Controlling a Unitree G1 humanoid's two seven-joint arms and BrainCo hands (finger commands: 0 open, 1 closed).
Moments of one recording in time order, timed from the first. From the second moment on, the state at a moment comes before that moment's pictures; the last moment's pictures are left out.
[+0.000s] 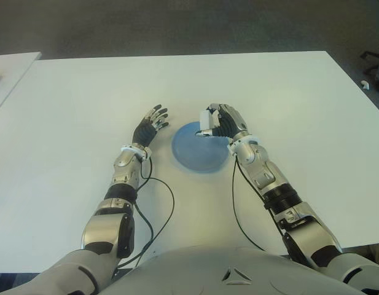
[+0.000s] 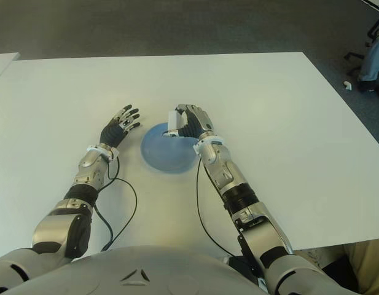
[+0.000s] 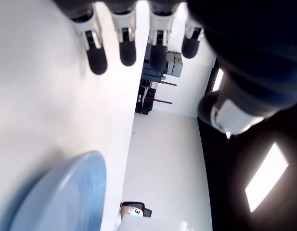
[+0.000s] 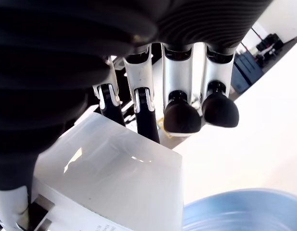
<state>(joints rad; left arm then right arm) -0.38 0.11 0.18 0.91 -0.23 -0.33 -0.45 -0.36 -0.20 0.37 0.32 -0.59 -0.05 -0.12</state>
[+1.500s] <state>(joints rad) -0.38 0.11 0.18 0.91 -0.23 -0.34 -0.45 -0.42 -0.33 0.48 0.40 -0.70 -0.43 0.03</state>
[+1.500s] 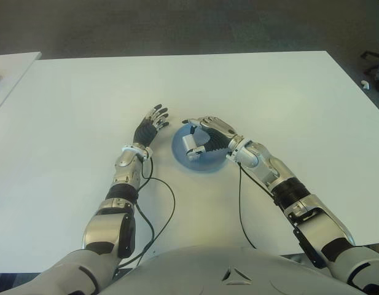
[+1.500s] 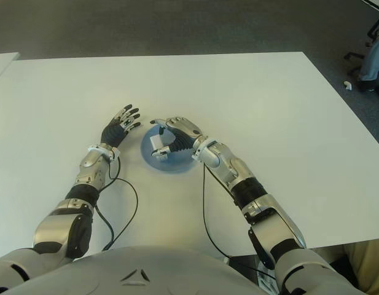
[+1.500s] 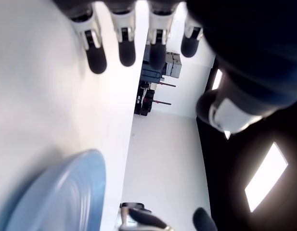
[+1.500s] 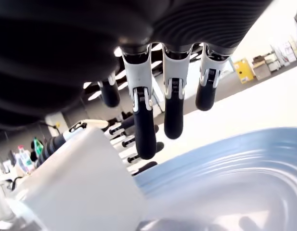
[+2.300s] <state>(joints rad) -0.39 0.11 0.18 0.95 -0.23 -0.37 -0.49 -0.40 -0.34 0.46 0.32 -0.70 -0.37 0.07</state>
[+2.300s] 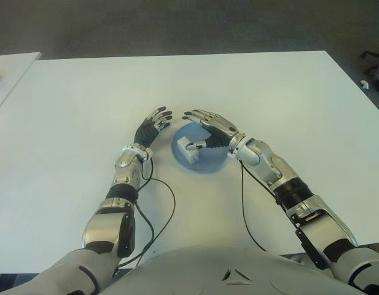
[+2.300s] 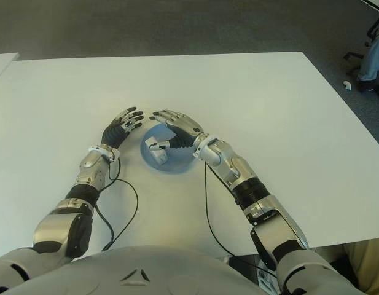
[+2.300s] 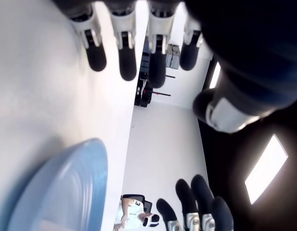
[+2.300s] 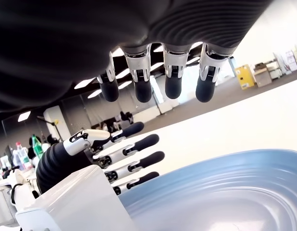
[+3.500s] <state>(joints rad) -0.42 0.13 0.19 0.97 -0.24 -0.34 -0.51 -0.32 -0.12 0.12 0.44 -0.35 -0.36 -0.36</state>
